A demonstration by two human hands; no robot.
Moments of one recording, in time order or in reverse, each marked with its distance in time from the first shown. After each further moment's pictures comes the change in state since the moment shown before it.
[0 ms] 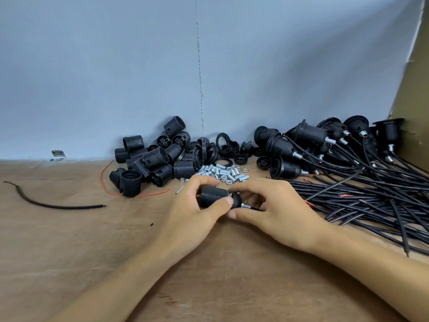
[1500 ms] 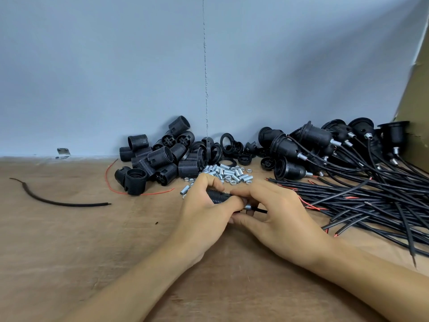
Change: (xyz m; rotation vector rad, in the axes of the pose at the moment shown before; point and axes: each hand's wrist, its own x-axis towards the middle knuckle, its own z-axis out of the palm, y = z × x) left_hand 0.000 0.009 0.017 -0.227 0.040 -0.144; right_hand -0.010 -0.017 0.012 -0.073 0.125 -0.186
